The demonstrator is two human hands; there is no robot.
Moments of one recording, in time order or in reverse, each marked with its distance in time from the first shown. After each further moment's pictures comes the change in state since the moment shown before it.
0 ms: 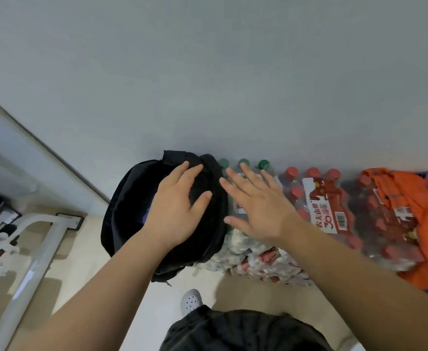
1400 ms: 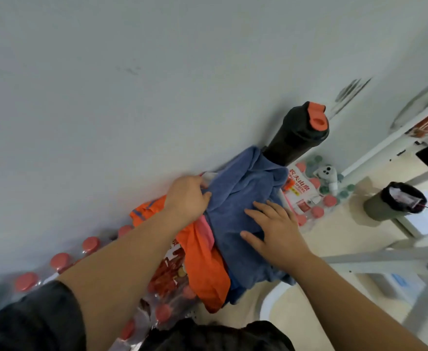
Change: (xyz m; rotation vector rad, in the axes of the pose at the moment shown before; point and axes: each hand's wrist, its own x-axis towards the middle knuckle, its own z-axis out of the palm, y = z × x) left_hand 0.190 0.423 0.398 0.027 -0.487 0.451; right_hand -0.371 0.365 0.022 0.233 0.005 1.034
